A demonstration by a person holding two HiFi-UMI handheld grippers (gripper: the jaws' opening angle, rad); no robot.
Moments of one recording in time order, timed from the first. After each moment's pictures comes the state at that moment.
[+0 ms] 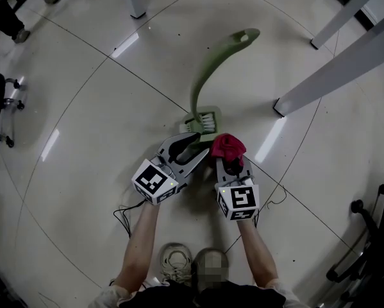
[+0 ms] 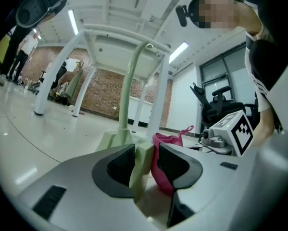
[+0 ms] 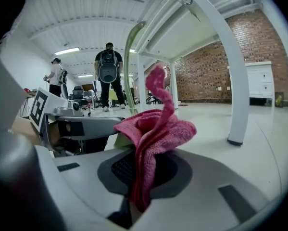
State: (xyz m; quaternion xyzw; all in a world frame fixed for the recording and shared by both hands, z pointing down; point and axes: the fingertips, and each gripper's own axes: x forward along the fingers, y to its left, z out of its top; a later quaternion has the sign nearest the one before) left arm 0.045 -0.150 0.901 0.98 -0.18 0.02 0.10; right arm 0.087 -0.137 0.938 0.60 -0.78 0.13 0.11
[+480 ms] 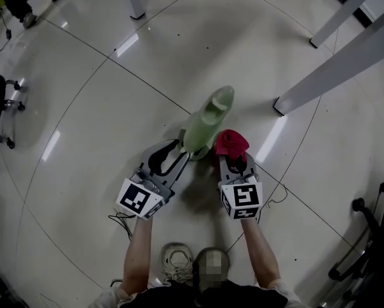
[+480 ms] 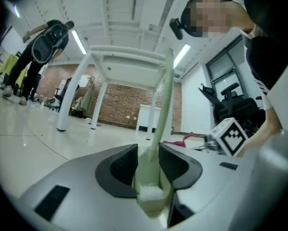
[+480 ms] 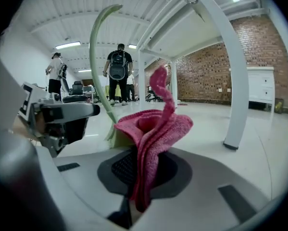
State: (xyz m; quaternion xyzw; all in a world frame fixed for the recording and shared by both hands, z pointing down) left arm -0.013 -0.143 0.873 0.96 -0.28 0.00 0.07; right arm 0.095 -0.136 0.933 0.60 -0.78 0.13 0.14
